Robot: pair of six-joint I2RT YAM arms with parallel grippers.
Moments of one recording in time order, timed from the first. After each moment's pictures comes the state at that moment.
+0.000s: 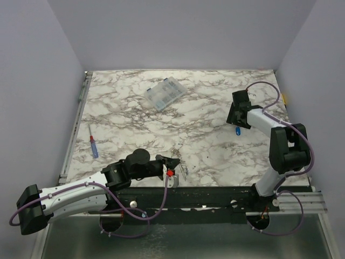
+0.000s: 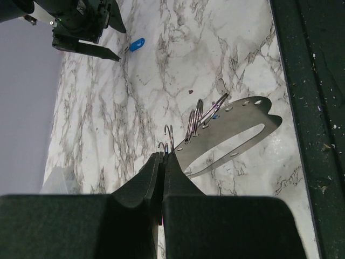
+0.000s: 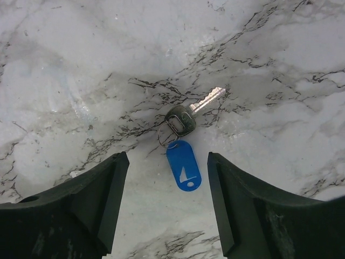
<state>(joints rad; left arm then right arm) -1.09 0.76 0.43 0.04 0.24 0.81 0.17 1.70 1.07 -0.39 0.36 0.44</state>
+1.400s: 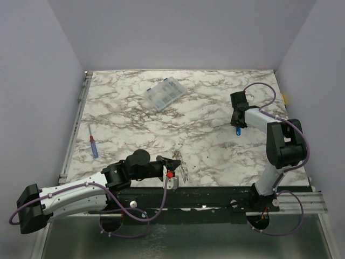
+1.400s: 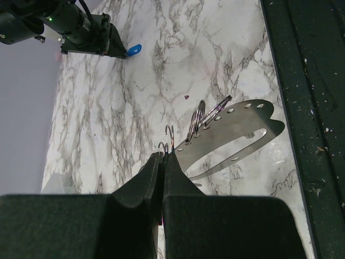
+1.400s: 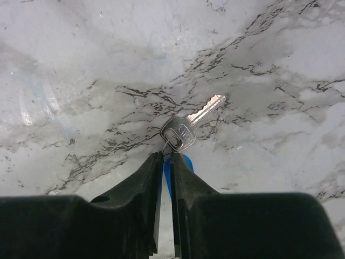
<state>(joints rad) -1.11 0.76 0.42 0.04 0.25 0.81 0.17 1.78 1.08 -0.36 0.39 0.41</state>
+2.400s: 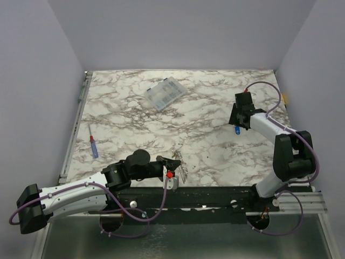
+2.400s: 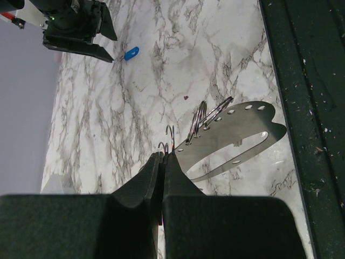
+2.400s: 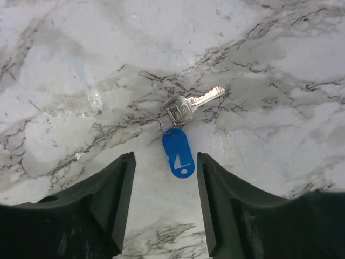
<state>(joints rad) -1.11 0.76 0.42 0.04 0.25 0.81 0.17 1.61 1.00 -0.33 0.33 0.36</state>
